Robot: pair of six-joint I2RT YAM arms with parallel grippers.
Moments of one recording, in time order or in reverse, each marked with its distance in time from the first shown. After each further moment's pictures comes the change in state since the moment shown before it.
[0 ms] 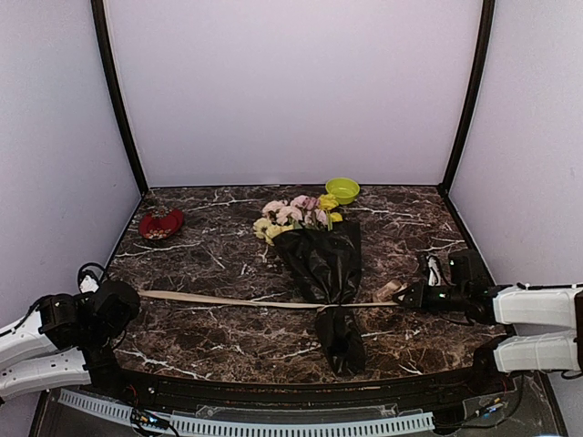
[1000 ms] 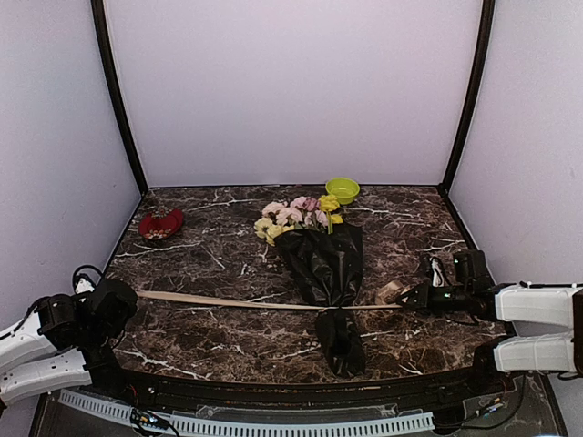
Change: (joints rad) left arm 0.044 -0.019 0.000 -0.034 -0.001 -0.115; right arm -0.090 0.009 0.010 -0.079 -0.125 -0.054
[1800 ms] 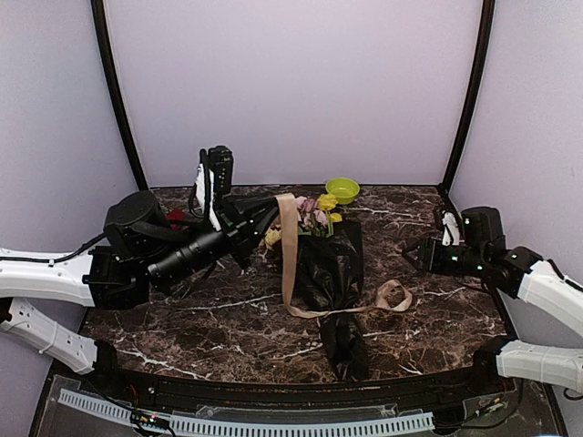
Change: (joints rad) left arm -0.439 0.751 0.541 1.380 0.489 1.593; right arm 0.179 -0.210 0.340 -0.391 0.421 -0.042
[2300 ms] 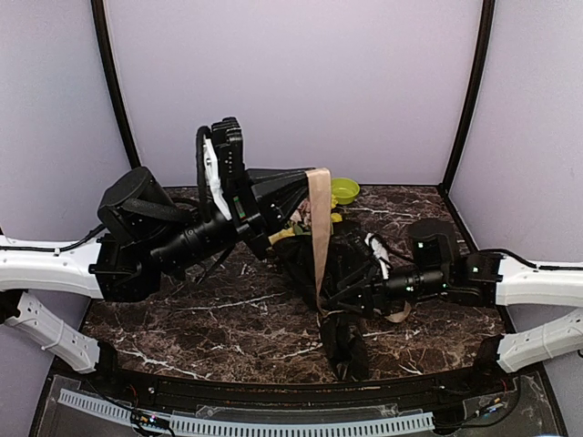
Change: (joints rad) left arm -0.077 0.121 0.193 0.154 0.264 0.257; right arm 0.519 0.192 0.088 0.269 -0.216 -0.229
